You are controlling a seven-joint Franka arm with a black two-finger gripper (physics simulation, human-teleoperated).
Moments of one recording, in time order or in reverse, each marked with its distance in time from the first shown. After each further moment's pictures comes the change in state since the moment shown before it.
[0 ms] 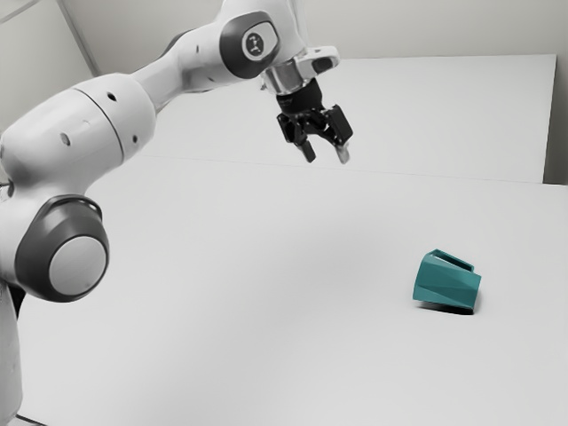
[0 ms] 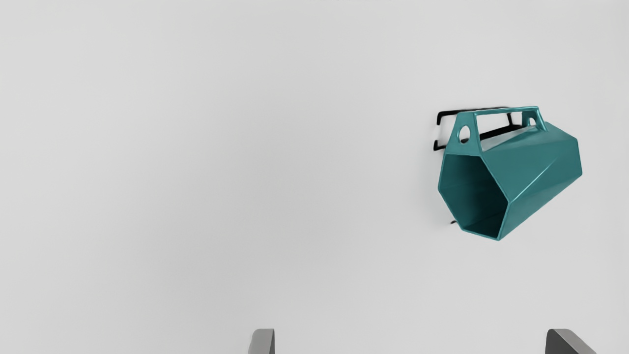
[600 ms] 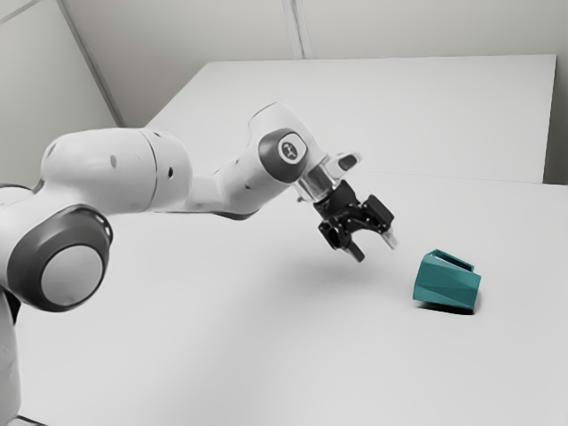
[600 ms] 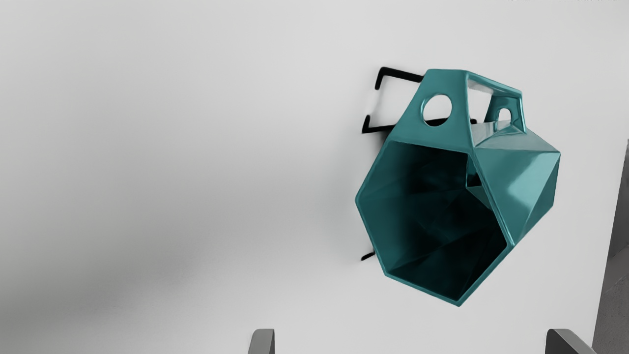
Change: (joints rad) arm -0.075 -0.033 0.002 -0.525 -0.475 0.404 0.089
